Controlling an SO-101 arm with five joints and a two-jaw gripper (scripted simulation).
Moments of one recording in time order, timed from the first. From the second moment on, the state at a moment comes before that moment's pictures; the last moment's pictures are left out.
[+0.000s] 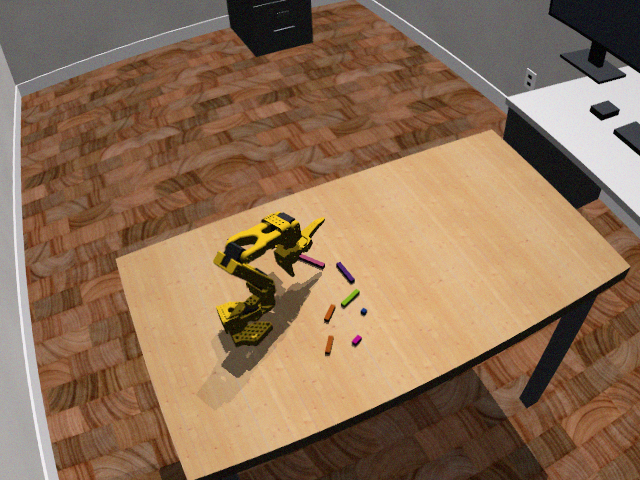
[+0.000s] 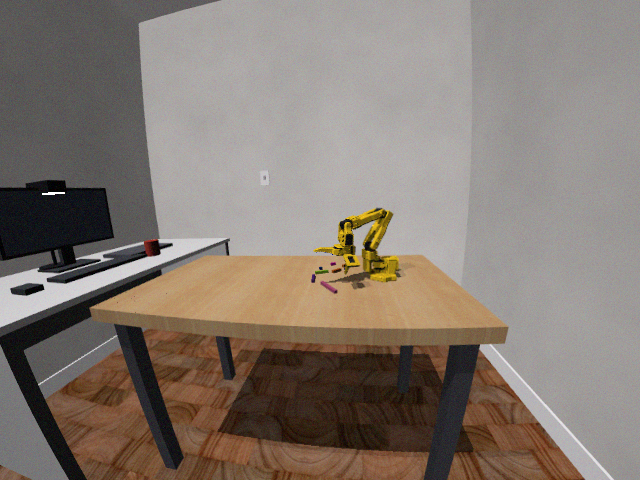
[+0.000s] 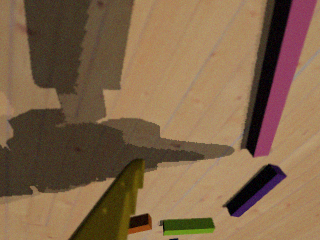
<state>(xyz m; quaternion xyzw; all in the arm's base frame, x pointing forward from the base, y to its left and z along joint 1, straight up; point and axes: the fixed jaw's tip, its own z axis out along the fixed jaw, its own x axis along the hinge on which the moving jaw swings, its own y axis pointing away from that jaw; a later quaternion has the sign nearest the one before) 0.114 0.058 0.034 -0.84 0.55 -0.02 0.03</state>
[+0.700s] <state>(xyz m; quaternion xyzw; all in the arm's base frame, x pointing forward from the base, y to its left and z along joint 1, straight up) 0.115 0.058 0.035 -0.84 0.54 -0.02 0.04</state>
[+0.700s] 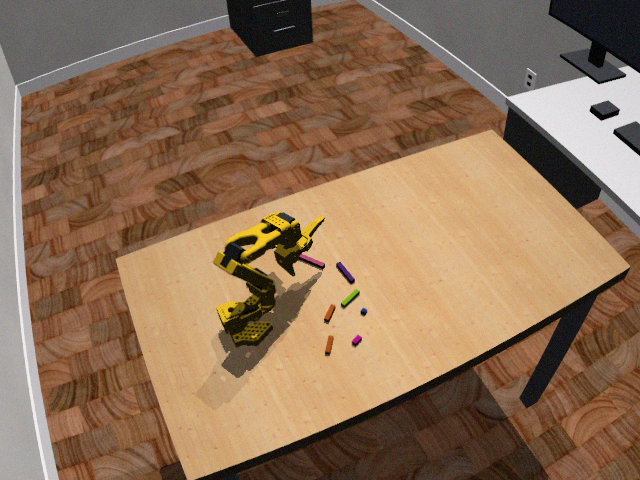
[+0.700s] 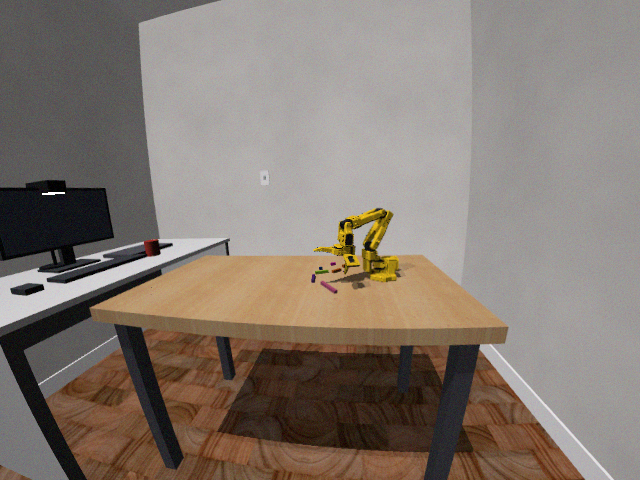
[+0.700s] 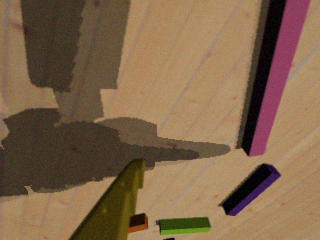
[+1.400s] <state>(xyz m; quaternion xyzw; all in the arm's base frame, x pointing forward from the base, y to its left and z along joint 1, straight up) 0.116 0.059 0.036 -0.84 0.54 -0.02 0.04</state>
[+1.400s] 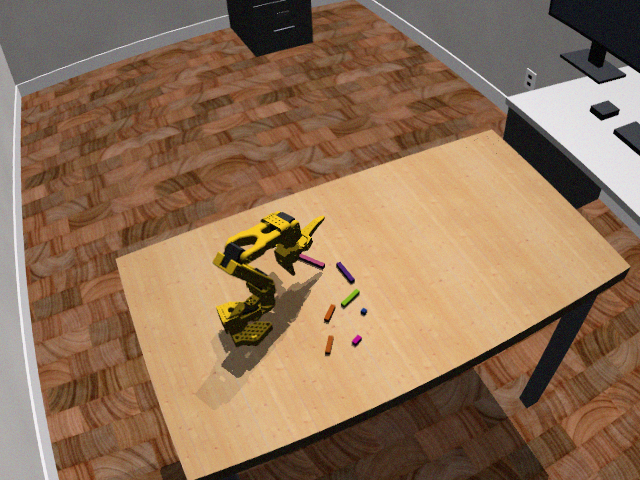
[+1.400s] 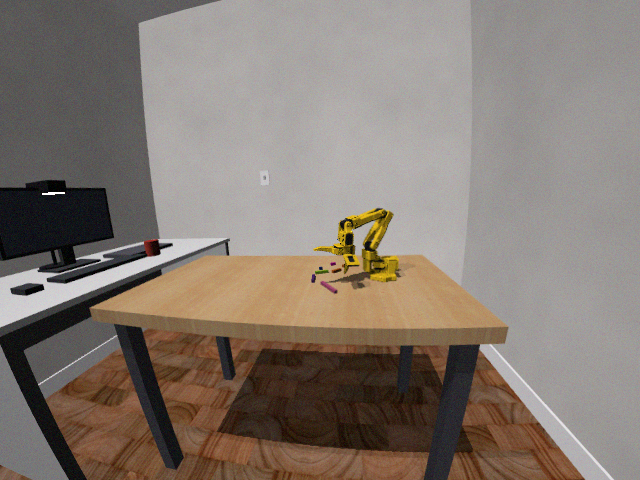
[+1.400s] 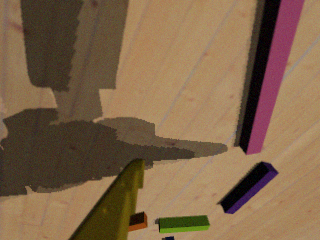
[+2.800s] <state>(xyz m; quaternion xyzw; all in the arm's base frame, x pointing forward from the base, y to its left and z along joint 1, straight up) 0.117 0.059 0.036 -0.84 0.54 -0.03 0.04</state>
